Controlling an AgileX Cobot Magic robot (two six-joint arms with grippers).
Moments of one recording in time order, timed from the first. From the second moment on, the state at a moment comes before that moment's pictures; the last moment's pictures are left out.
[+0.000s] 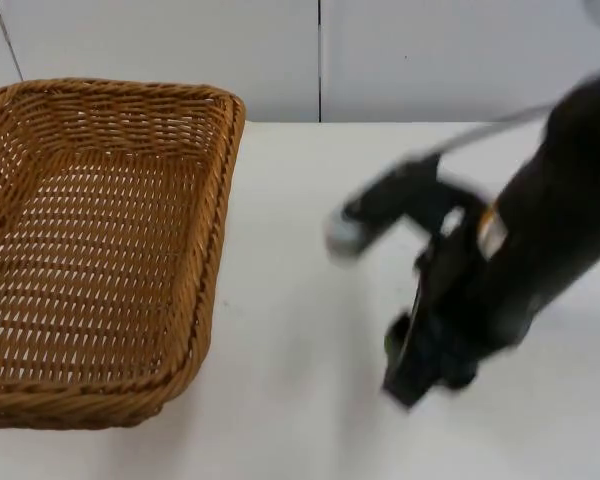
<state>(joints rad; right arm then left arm) 0.74 1.81 -0.97 0.00 0.44 -0.14 0.20 1.24 -0.59 -0.65 0.74 0.56</state>
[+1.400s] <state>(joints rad) 0.83 2.16 -1.88 0.11 0.72 -0.20 0.20 1.24 -0.59 -0.68 0.74 0.56</state>
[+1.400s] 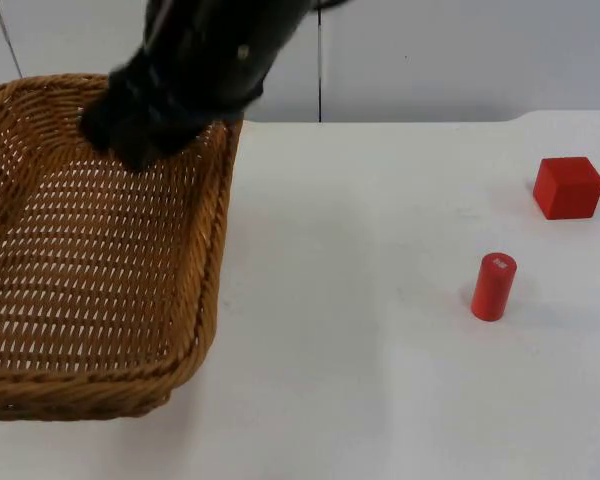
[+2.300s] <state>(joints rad) 0.76 1.52 -1.65 -0.02 0.85 -0.14 0.20 1.24 -0.59 -0.68 0.74 0.57</state>
